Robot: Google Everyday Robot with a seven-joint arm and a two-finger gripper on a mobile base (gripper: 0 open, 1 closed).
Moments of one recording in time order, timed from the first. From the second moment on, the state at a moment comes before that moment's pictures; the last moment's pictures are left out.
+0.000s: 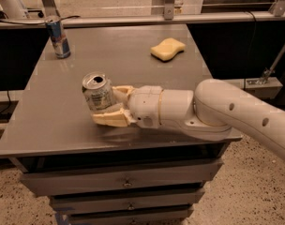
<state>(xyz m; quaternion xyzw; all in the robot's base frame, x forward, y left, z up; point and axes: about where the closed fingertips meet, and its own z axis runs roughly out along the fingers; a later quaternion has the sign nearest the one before) 0.482 0.089 0.875 -0.48 0.59 0.38 0.53</state>
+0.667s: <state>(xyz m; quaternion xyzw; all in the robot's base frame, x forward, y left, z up) 0.486 0.031 0.922 -0.48 0.61 0.31 0.55</state>
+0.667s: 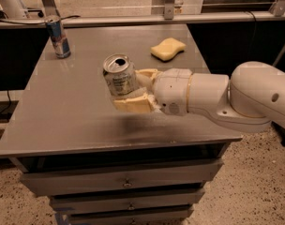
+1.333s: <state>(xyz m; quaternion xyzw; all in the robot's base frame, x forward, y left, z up) 0.521 -0.011 0.928 -0.46 0.63 0.27 0.56</state>
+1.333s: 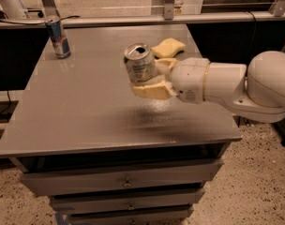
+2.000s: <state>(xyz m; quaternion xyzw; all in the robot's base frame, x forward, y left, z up) 0.608 -0.110 0.921 -0.40 0.66 0.21 0.60</state>
